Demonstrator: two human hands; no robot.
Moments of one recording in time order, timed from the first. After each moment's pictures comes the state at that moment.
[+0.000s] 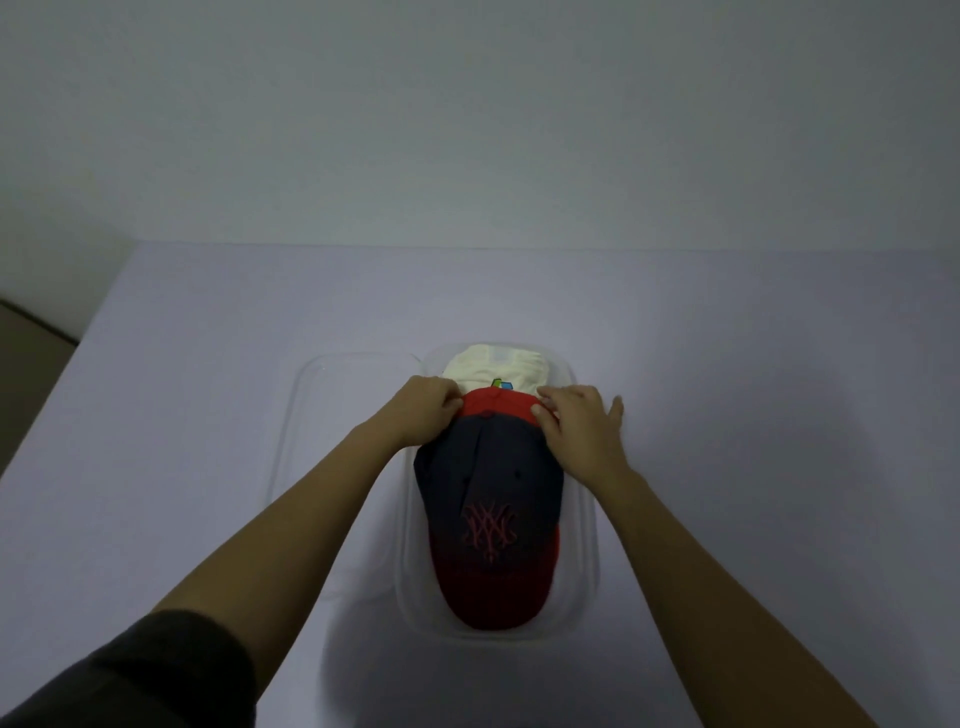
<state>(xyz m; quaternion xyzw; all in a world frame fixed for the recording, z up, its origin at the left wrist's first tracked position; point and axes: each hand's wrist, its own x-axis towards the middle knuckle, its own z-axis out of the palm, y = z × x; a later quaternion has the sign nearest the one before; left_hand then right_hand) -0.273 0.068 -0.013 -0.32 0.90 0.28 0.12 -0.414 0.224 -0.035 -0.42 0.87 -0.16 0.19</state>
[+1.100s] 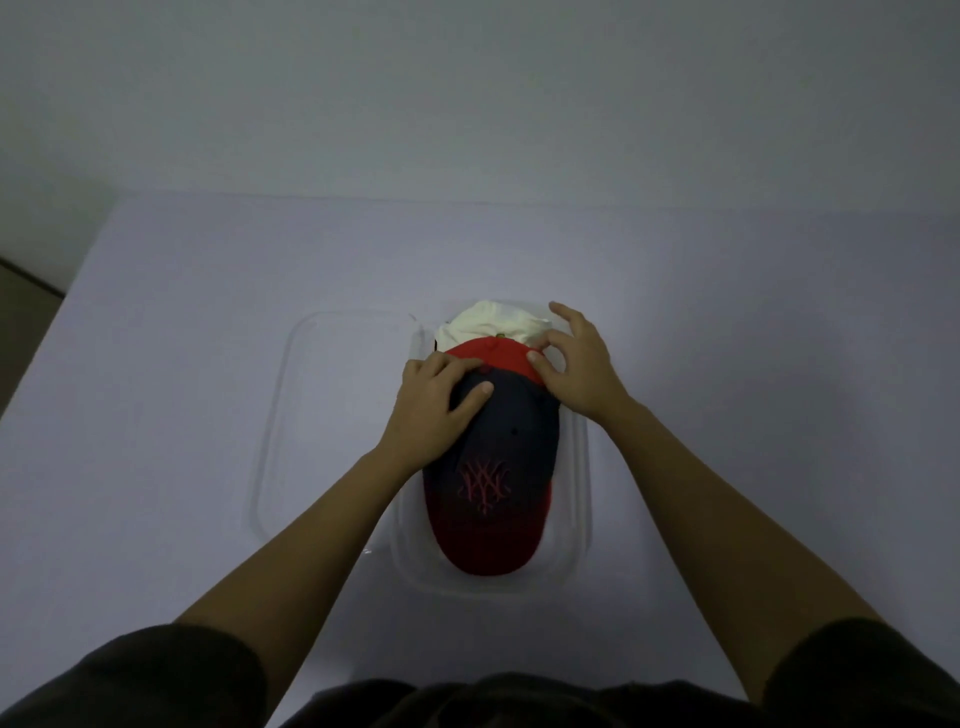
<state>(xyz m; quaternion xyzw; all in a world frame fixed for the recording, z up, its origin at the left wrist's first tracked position) -0.251 0.123 -0.031 -0.35 0.88 0.32 -0.11 -0.443 0.211 -0.047 -0.48 0.80 -0.29 0.22</state>
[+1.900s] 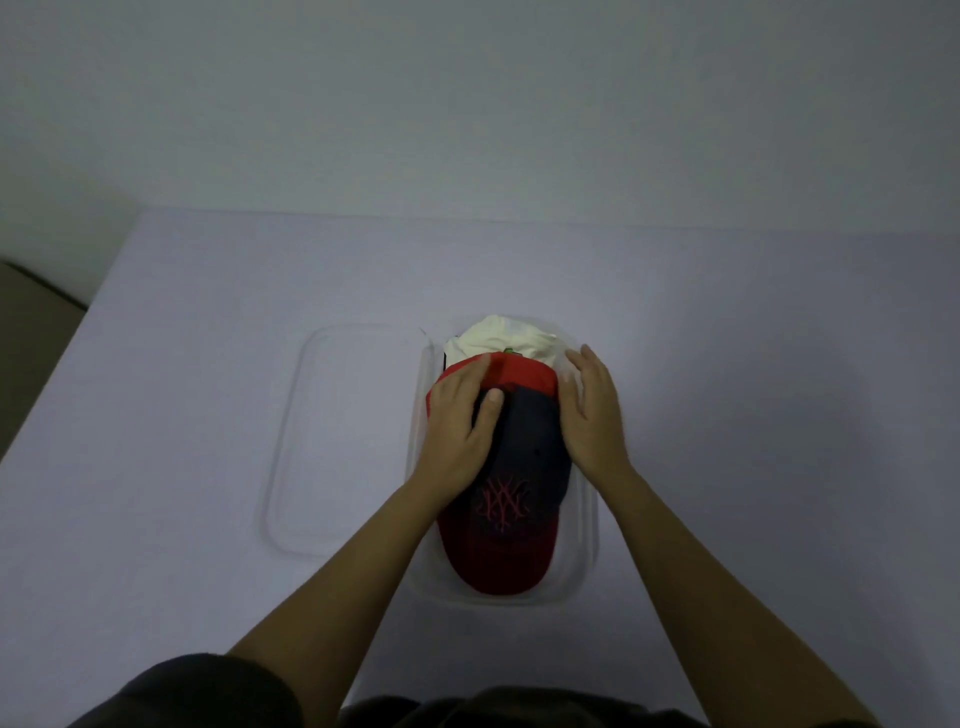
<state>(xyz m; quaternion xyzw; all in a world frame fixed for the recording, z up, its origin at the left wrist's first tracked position) -0.257 0.153 -0.029 -0.37 0.80 0.42 -0.20 -0.398 0.238 -0.044 -0.32 0.81 -0.44 0.22</state>
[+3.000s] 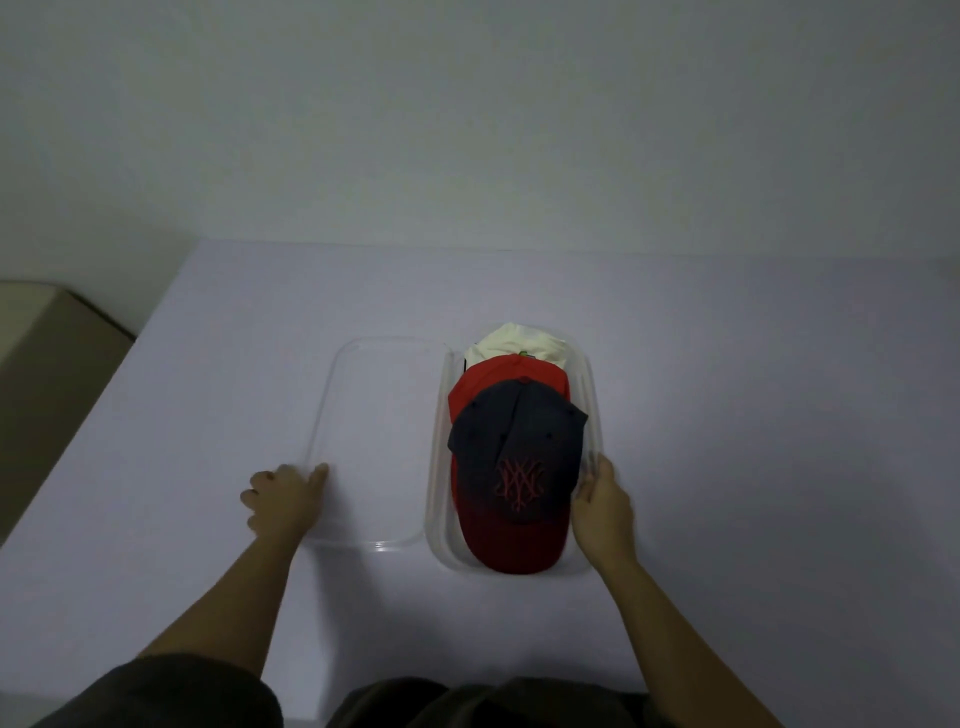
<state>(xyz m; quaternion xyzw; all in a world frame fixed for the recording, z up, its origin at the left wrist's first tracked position) -0.074 0.095 -0.083 -0.75 0.62 0.23 0.02 -0.323 0.316 -0.036 -0.20 0.87 -0.36 0.28</state>
